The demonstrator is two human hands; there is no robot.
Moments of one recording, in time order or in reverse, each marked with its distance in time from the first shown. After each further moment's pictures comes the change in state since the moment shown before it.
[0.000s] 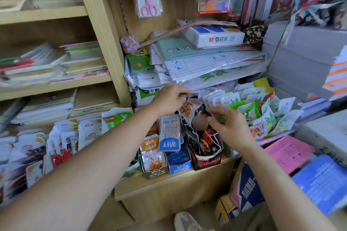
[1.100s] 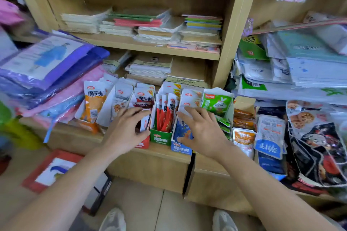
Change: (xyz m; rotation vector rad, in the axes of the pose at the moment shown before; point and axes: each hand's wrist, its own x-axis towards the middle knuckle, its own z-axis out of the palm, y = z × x) left_hand -0.370 -0.151 -0.106 0.301 0.150 -0.718; right_hand -0.039 -0.142 0.266 -0.543 -0.578 -0.740
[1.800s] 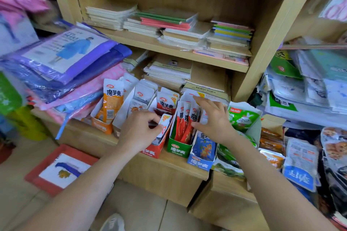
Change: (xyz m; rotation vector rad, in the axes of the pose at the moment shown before) left_hand 0.020 -0.027 0.005 -0.353 0.231 -0.101; right_hand 0.084 0.004 0.009 0.256 0.005 0.157
